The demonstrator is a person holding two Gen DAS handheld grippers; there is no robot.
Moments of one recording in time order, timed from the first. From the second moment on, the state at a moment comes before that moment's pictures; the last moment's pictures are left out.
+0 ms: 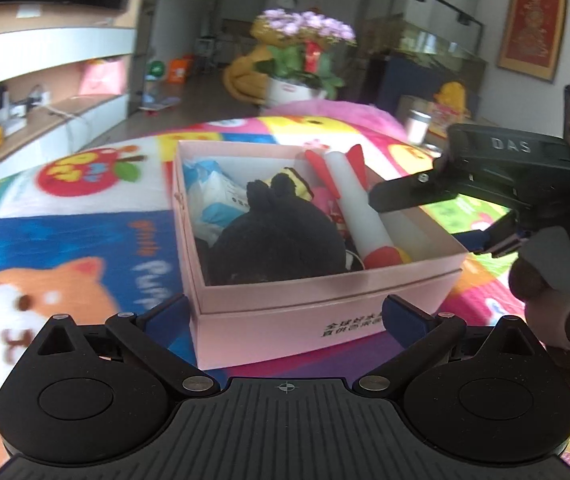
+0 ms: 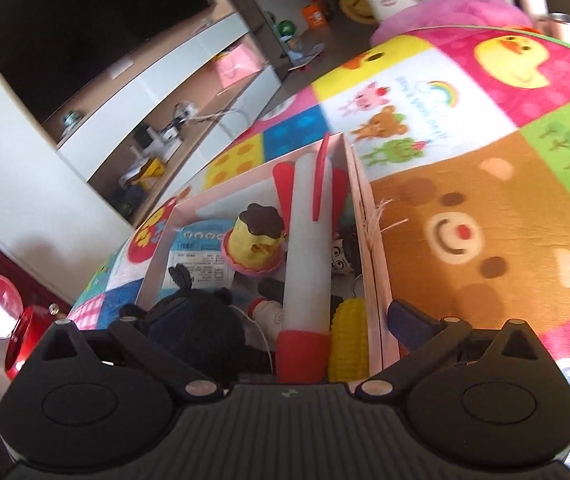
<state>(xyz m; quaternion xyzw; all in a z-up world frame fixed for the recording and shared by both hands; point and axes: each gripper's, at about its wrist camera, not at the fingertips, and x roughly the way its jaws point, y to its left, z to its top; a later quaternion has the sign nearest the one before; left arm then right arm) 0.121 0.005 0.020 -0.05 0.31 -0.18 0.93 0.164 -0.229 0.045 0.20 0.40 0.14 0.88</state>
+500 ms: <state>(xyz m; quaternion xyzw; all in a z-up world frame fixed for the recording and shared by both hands) 0.026 0.010 0.002 -0.02 0.35 -0.04 0.94 0.062 -0.205 0.040 0.13 0.36 0.07 0.92</state>
